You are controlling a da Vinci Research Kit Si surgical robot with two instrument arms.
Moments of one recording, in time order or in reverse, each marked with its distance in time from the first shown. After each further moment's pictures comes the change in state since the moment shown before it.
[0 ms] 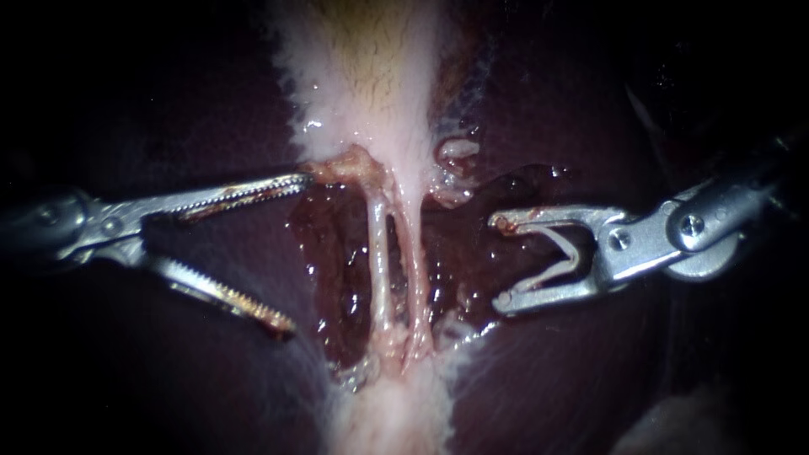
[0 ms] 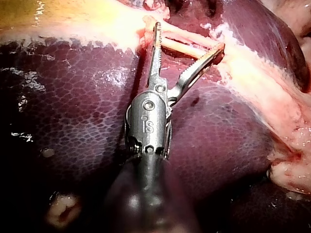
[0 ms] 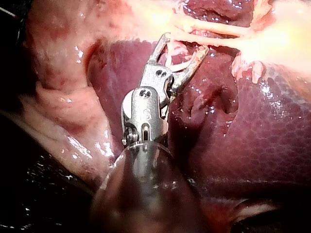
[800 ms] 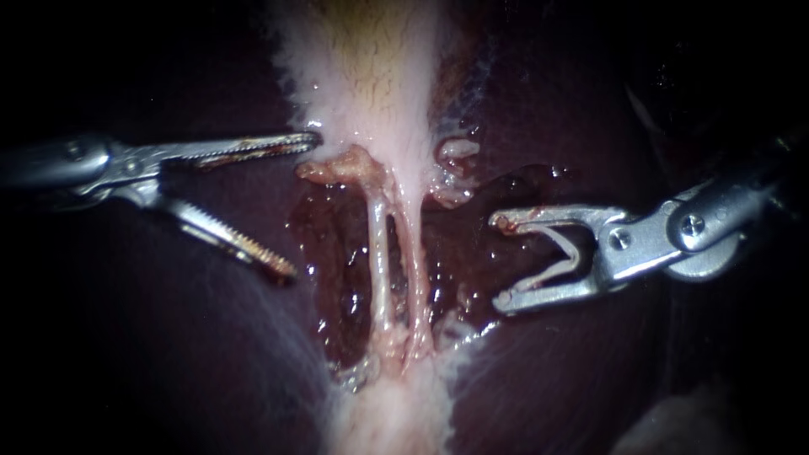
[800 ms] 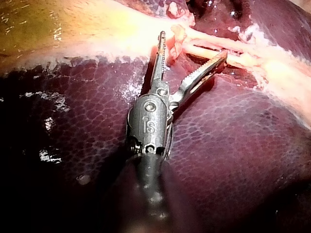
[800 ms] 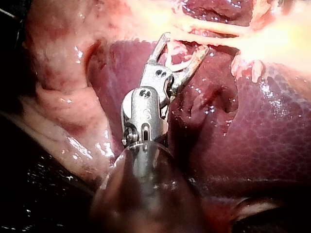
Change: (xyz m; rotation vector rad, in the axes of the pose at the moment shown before) right arm 0.000 0.000 0.000 0.000 0.000 0.011; left arm -0.003 -0.009 0.003 0.011 -0.183 0.025
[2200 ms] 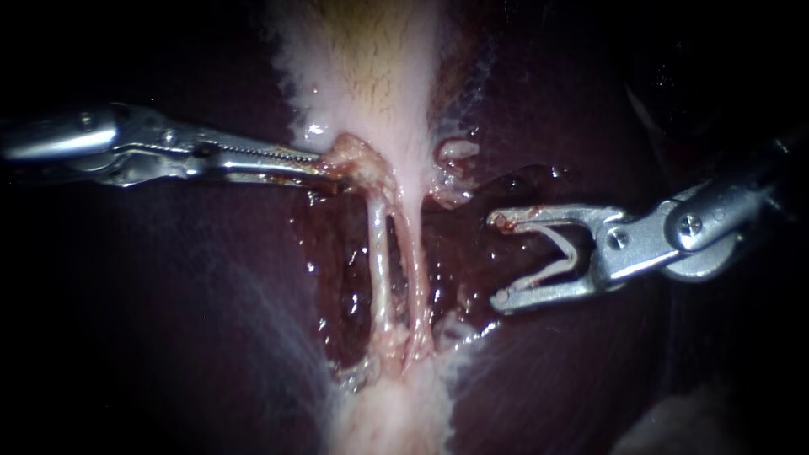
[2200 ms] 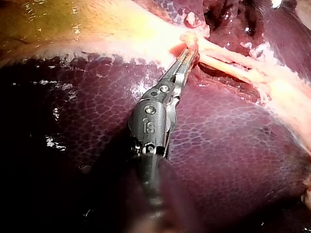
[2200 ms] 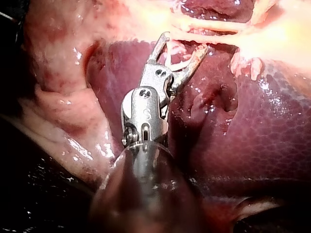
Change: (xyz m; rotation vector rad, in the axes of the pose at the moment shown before) right arm 0.000 0.000 0.000 -0.001 0.000 0.006; left arm 0.002 0.001 -0.004 0.066 -0.103 -0.169
